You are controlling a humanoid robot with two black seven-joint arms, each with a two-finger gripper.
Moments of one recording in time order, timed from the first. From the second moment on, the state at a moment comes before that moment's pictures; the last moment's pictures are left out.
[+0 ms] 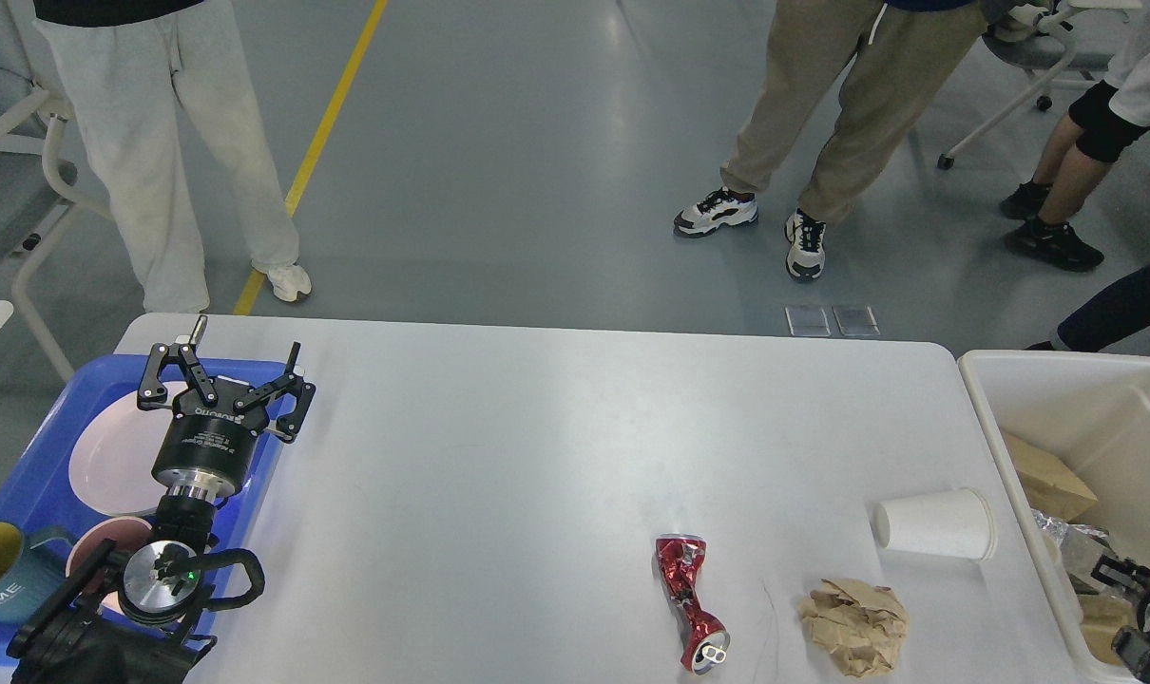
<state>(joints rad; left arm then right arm) -0.32 0.15 -1.35 -0.73 0.03 -0.59 -0.20 0.55 -0.40 -0.96 0.18 -0.02 -0.16 -0.08</state>
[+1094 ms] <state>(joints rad) -0.32 0.15 -1.35 -0.73 0.03 -0.59 -0.20 2.44 -0.33 -1.44 1.66 -0.25 0.72 -0.11</state>
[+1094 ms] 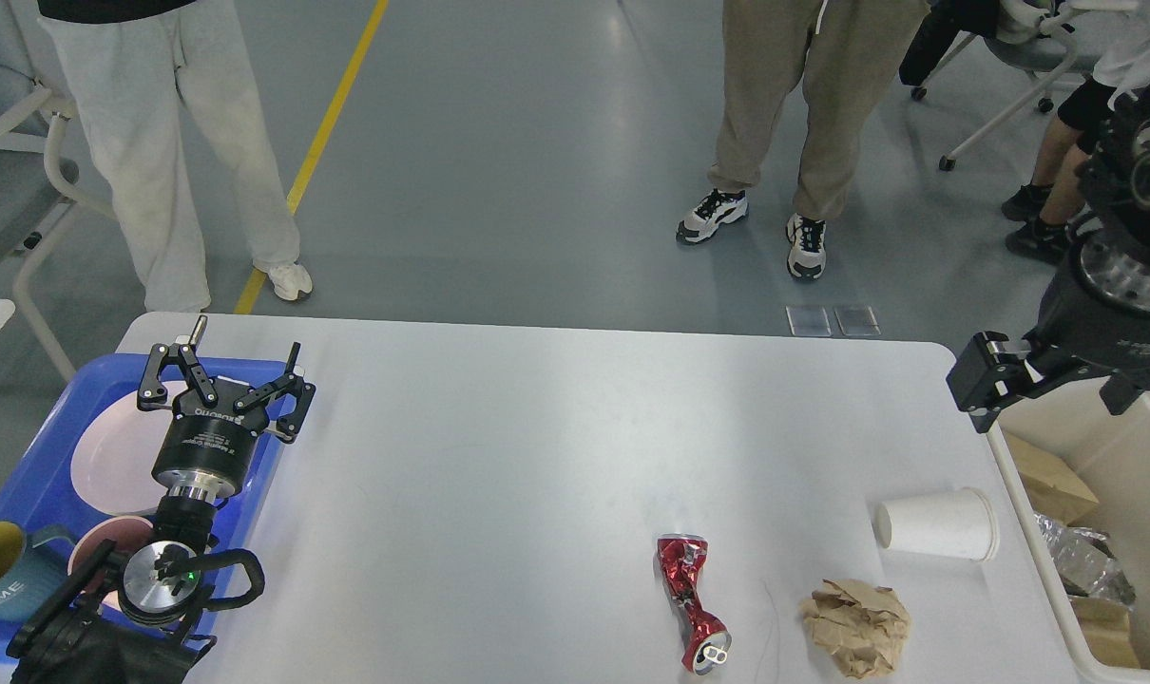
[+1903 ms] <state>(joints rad) -0.32 0.15 -1.35 -0.73 0.03 -0.59 -0.20 2.44 -0.40 -1.45 1.71 -0.22 0.55 -0.11</state>
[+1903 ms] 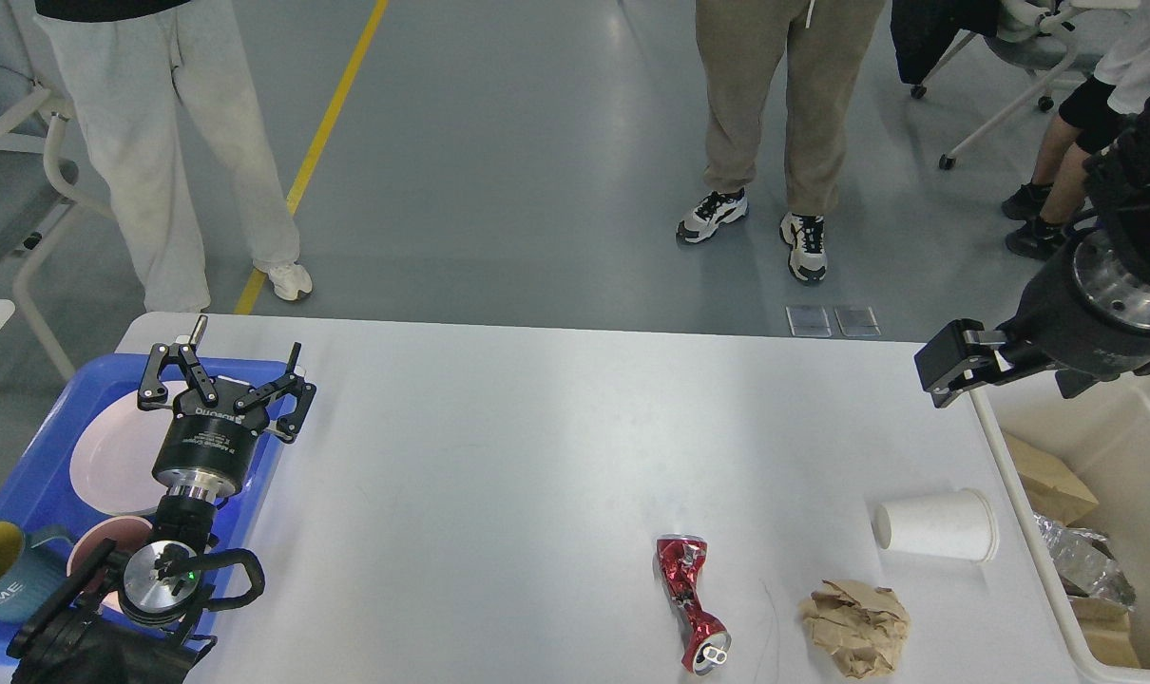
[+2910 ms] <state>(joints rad) -0.32 0.15 -1.35 -0.73 0.03 -0.59 -0.20 1.62 -0.64 -1.15 1.40 0.72 -0.01 -0.12</state>
